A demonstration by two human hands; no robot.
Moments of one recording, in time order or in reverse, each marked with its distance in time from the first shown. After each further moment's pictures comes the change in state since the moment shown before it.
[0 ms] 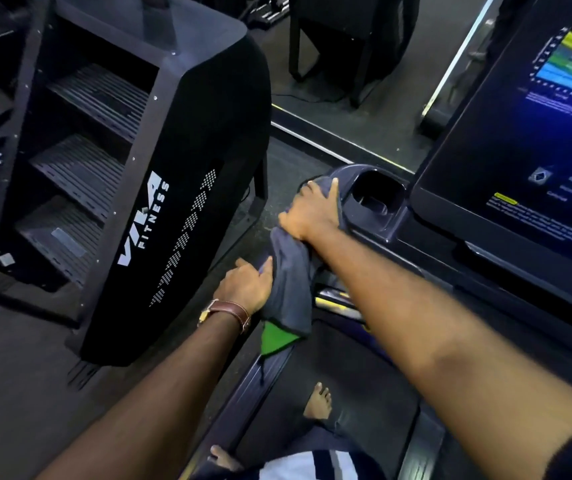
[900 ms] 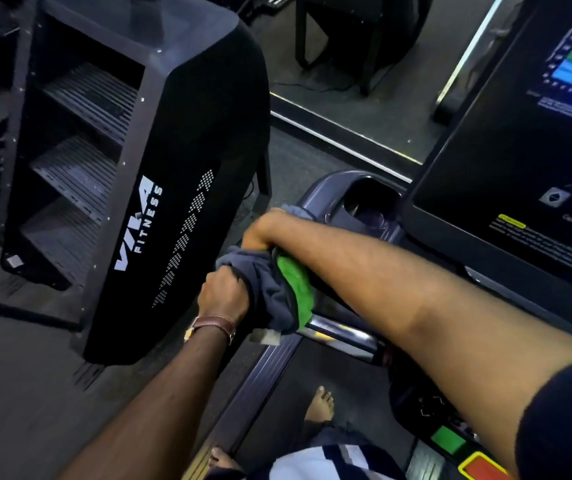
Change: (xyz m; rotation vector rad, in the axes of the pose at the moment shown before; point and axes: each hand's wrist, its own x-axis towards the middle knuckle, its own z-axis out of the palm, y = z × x) left_hand 0.022 0.020 0.004 0.039 0.153 0.017; right_hand 0.040 -0.019 -0.019 0.023 -0.506 -0.369
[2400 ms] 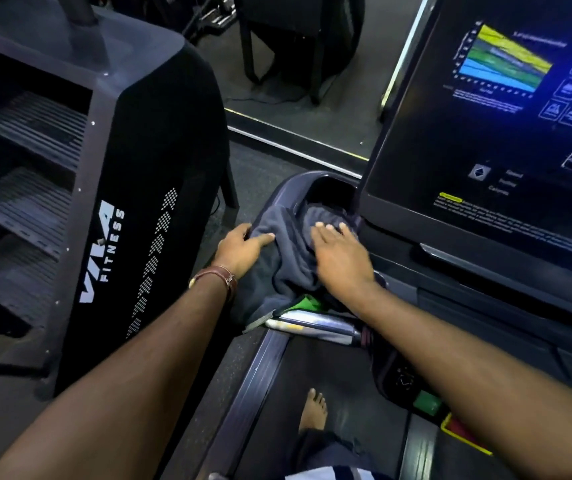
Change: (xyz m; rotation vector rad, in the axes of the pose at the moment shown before) left_hand 0.048 0.073 0.003 -0.483 -0.312 0.127; right_hand -0.126 0.073 0.116 0.007 0.565 0.403
